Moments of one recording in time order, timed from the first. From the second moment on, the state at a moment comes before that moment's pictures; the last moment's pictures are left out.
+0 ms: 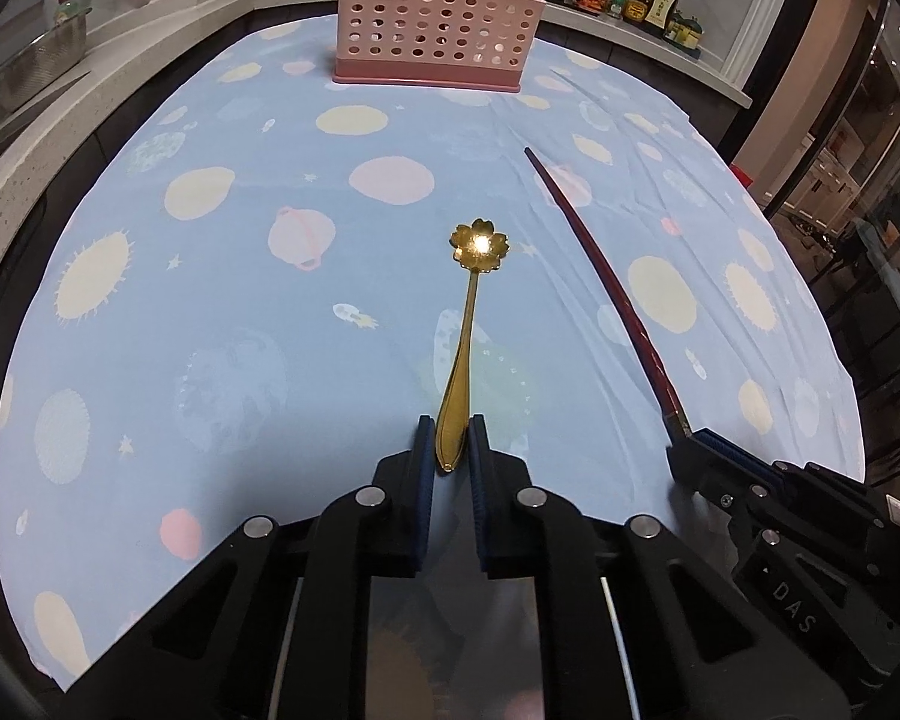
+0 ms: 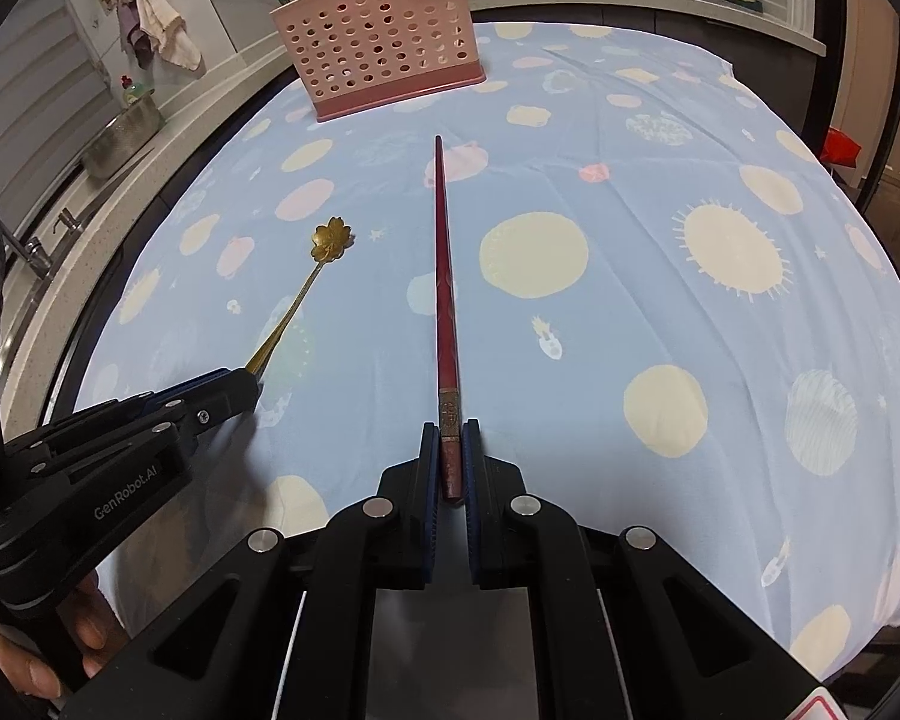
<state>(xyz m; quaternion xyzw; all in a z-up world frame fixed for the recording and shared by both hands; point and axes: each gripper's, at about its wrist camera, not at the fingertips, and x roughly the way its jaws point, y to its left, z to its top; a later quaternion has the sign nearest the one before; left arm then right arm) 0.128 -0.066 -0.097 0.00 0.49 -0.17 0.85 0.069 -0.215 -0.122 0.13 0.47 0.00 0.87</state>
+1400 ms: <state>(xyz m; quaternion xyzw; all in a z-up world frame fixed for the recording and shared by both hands) 0.144 -0.054 0.019 -0.02 0.39 -0.17 0.90 0.078 -0.258 0.044 0.20 0.28 0.02 0.94</state>
